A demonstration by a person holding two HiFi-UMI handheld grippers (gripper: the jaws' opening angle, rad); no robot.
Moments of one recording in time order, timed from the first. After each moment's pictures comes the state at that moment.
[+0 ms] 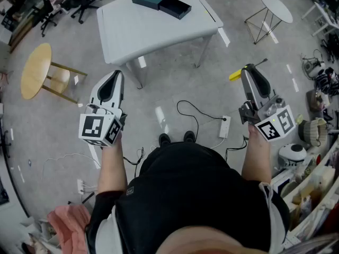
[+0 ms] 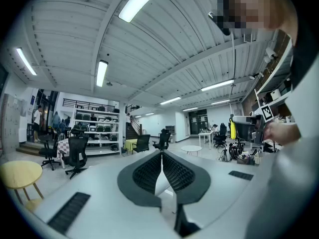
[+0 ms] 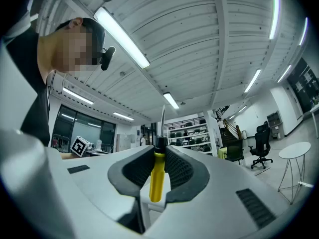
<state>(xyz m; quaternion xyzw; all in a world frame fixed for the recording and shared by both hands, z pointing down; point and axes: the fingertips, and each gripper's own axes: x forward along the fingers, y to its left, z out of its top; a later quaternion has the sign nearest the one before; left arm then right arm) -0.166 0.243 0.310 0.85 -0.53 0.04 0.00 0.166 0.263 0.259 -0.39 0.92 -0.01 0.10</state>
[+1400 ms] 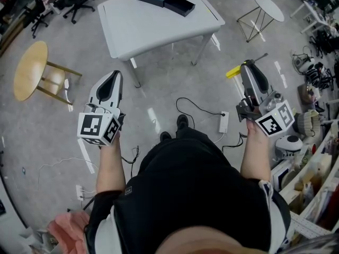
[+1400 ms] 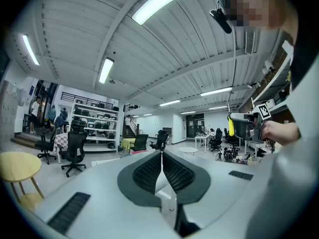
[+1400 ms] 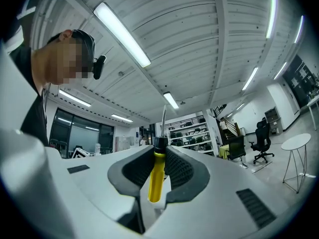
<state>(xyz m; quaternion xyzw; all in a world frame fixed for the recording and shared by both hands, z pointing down) -0.268 0.268 0.335 0.86 -0.51 0.02 0.02 0.062 0.295 0.249 -0.40 0.91 -0.03 0.12</state>
